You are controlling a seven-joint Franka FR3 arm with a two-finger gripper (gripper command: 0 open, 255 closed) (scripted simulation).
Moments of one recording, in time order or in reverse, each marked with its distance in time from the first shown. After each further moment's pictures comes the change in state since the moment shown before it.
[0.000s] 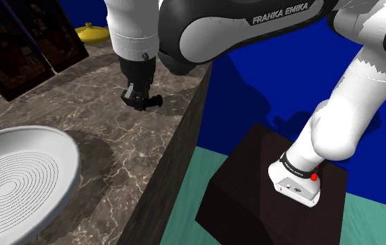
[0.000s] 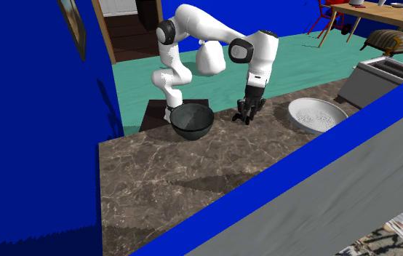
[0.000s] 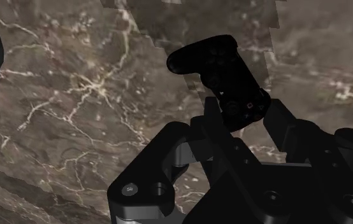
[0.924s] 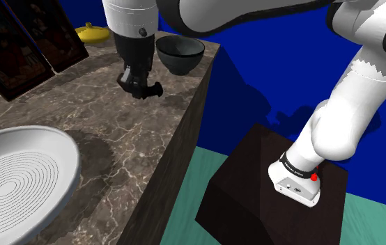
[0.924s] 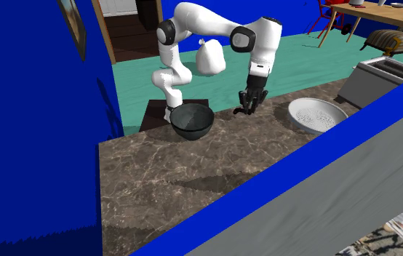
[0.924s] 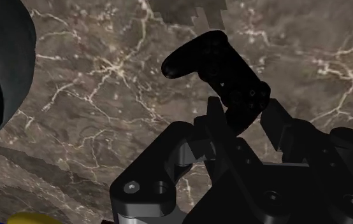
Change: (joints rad) arm 0.008 0.008 0.005 0.114 0.001 -0.106 -0.017
